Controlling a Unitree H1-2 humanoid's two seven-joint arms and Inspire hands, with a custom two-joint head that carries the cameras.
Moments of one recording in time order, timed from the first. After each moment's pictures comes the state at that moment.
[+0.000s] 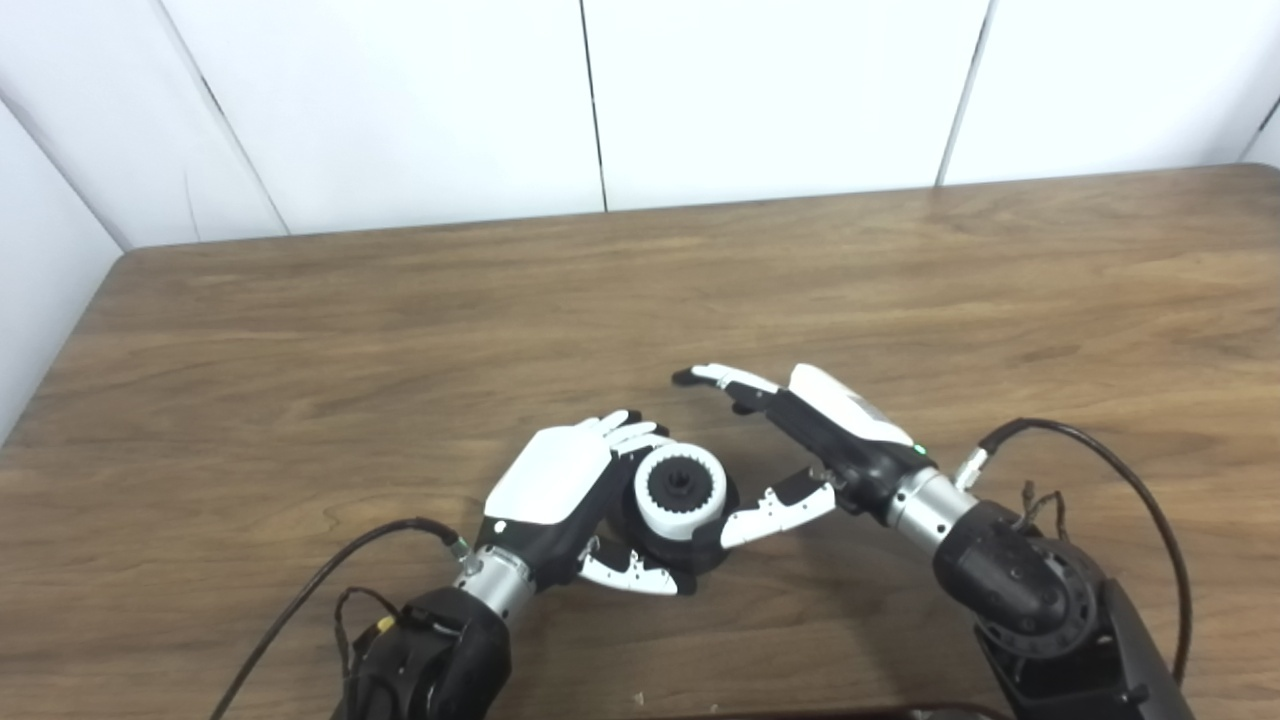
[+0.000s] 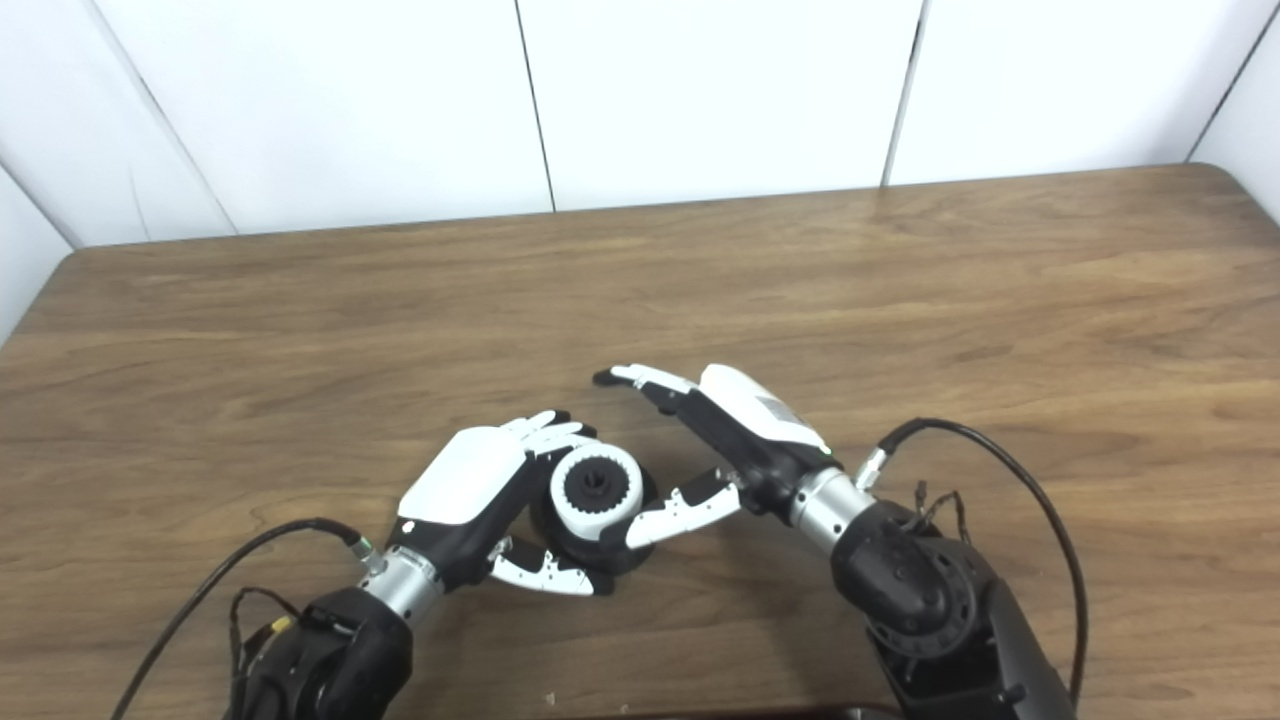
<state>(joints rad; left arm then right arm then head) -0.04 0.22 -0.40 -0.31 0.91 0.11 -0.32 -0.13 -0.22 0.26 -0.44 -0.52 0.30 0.49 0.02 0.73</state>
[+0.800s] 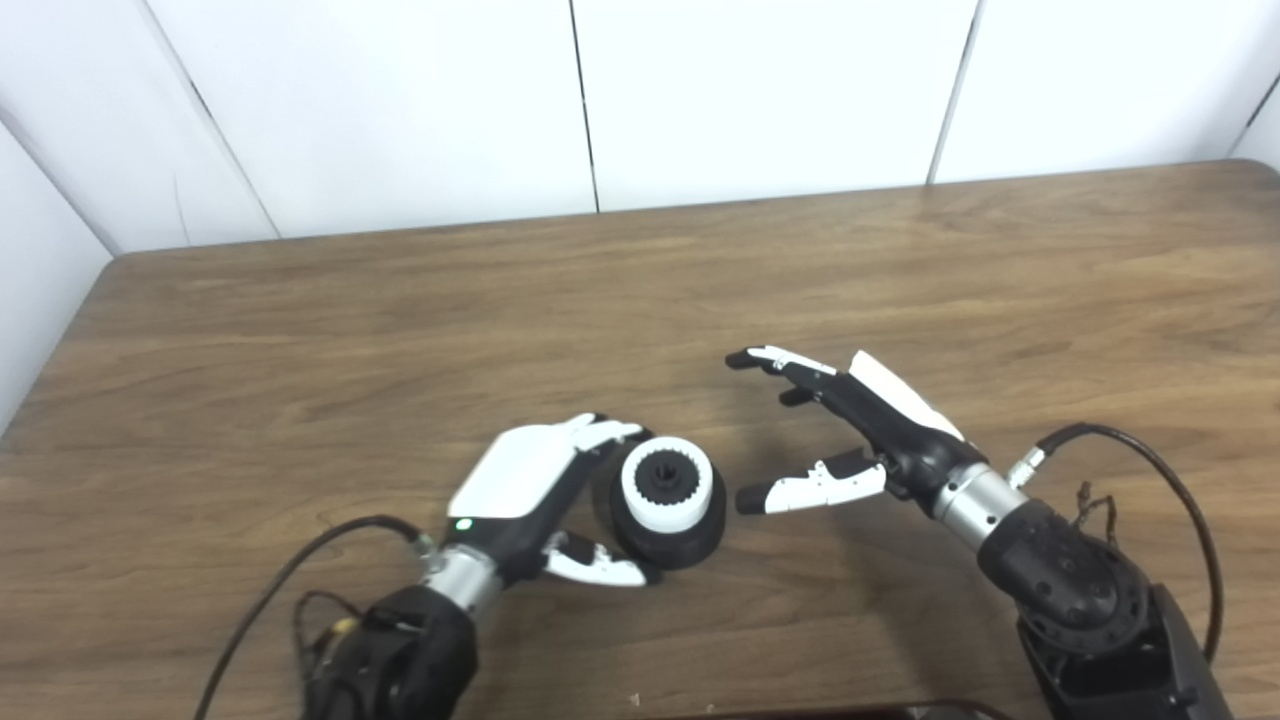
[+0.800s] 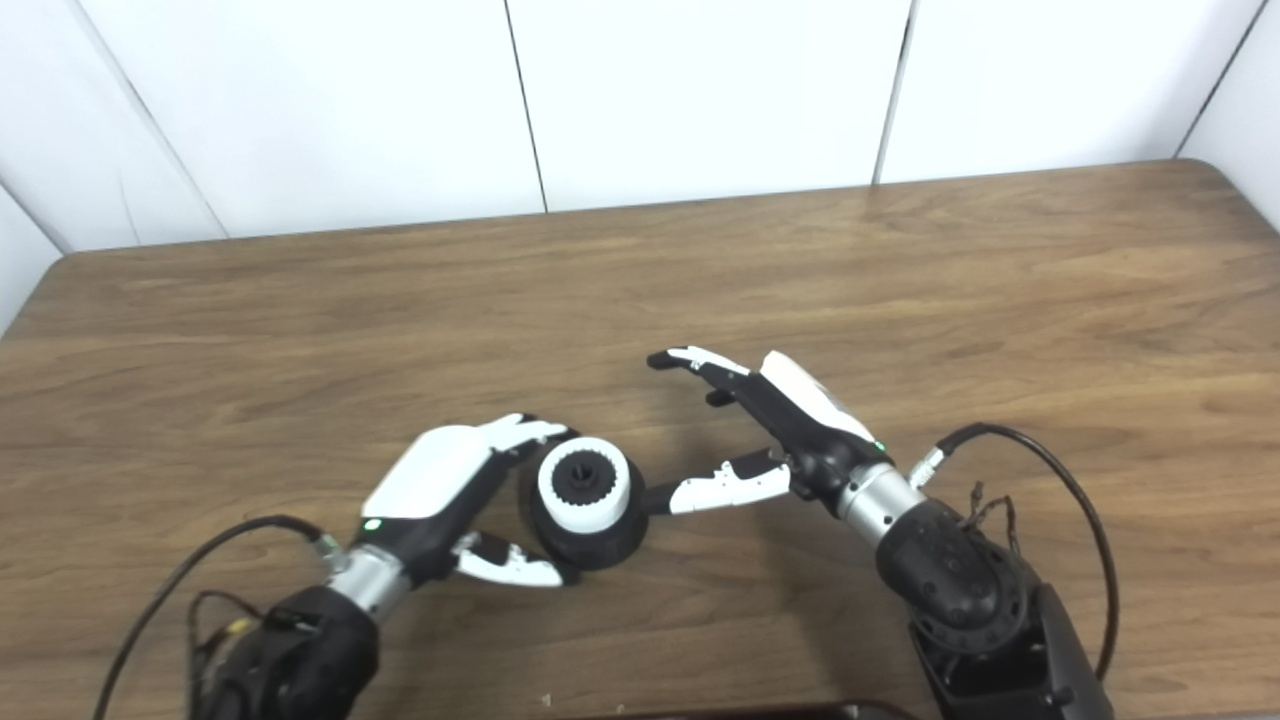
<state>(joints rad) -0.01 0.25 -0.28 -0.36 0.80 0.17 -0.39 -0.10 -0.25 0.18 -0.45 -0.46 0.34 0.45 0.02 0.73</state>
